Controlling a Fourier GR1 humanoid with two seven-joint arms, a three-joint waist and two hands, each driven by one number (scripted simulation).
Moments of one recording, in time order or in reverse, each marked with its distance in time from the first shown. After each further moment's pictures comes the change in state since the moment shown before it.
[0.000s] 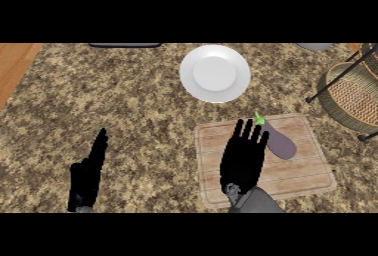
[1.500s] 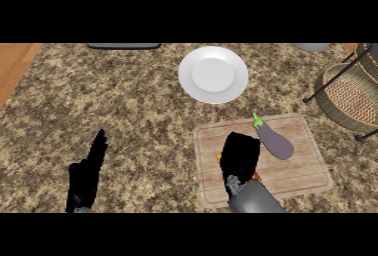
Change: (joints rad) left arm 0.015 -0.020 0.034 -0.010 -0.033 -0.028 0.012; right arm -0.027 0.022 -0.056 0.194 0.096 -0.084 -0.134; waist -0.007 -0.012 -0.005
